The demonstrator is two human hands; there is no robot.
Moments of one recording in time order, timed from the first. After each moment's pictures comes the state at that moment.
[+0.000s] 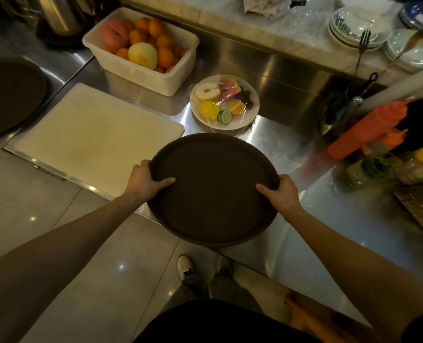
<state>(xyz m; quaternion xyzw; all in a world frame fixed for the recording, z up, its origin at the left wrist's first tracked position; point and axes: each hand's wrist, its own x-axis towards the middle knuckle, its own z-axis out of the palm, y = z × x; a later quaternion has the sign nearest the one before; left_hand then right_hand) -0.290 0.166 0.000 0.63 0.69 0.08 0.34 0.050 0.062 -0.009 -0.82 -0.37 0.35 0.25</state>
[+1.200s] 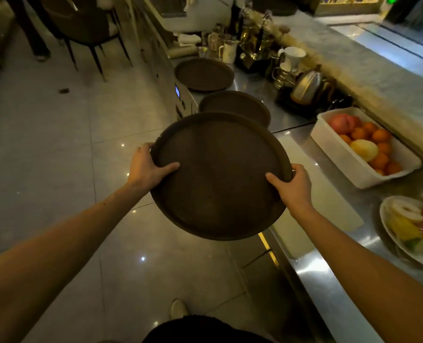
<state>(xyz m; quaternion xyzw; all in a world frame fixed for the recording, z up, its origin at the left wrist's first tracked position) -0.722 0.040 0.103 0.34 0.85 0.37 0.17 -0.408 0.201 0.077 -0.59 -0.67 0.35 0.29</state>
